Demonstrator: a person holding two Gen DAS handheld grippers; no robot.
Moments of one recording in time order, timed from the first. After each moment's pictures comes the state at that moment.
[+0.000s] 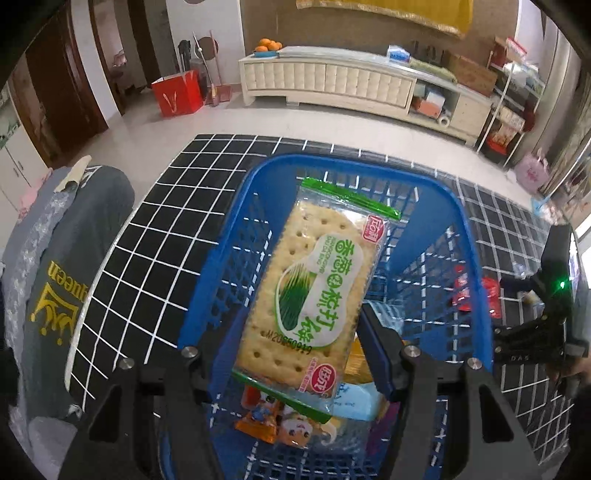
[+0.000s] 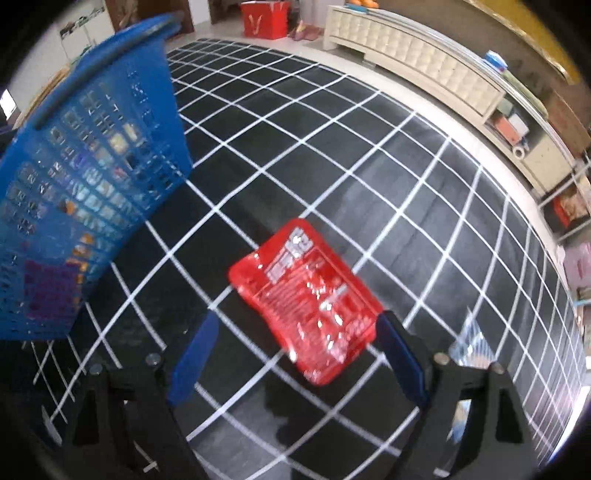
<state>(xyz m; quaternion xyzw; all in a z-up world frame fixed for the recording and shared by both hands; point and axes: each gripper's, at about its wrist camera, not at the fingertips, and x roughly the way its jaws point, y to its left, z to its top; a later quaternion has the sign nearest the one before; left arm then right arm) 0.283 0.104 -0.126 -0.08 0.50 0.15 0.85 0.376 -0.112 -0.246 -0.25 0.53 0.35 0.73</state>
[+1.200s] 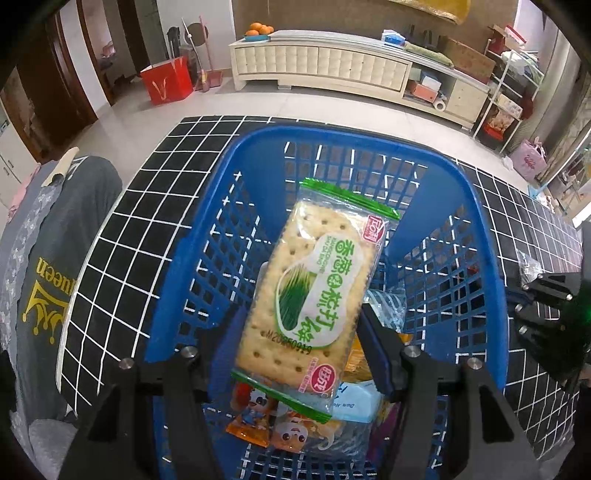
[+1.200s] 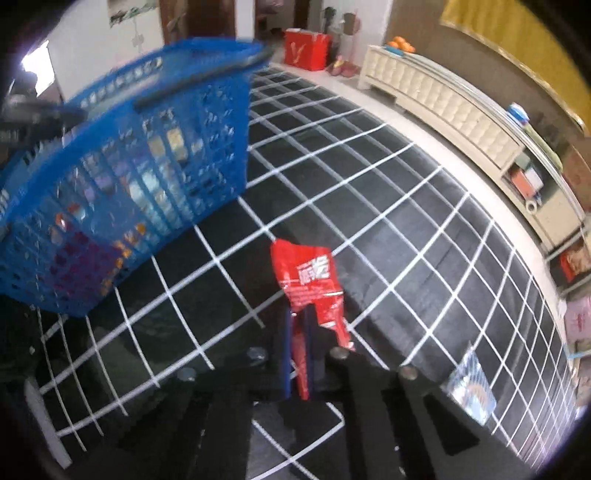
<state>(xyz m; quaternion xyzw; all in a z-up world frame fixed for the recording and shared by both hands) 0.291 0.108 -0.141 -0.09 0.52 0.13 0.84 0.345 -0.120 -0.211 -0.26 0.45 0.40 0.75</state>
